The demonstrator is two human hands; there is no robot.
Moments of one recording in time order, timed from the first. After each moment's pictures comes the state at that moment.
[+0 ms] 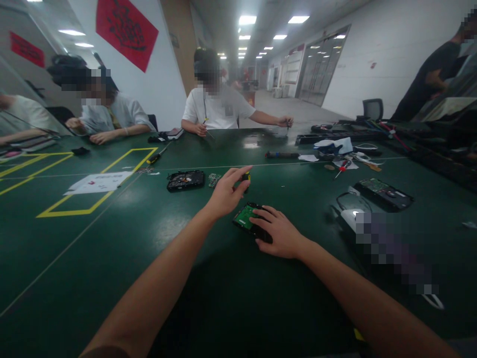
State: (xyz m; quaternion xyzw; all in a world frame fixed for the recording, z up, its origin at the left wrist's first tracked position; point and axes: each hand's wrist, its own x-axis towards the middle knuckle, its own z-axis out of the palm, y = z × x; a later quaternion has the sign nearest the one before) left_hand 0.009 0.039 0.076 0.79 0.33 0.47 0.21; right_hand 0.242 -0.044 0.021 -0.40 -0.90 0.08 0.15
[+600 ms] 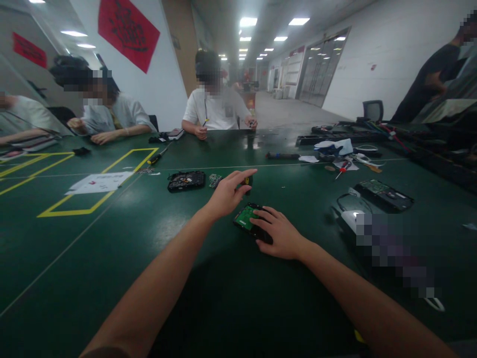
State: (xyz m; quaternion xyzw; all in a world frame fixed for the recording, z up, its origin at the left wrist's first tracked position) left_hand 0.006 0.036 0.082 0.83 0.32 0.42 0.18; right_hand 0.242 -0.044 0.022 -0.40 -0.90 0.09 0.13
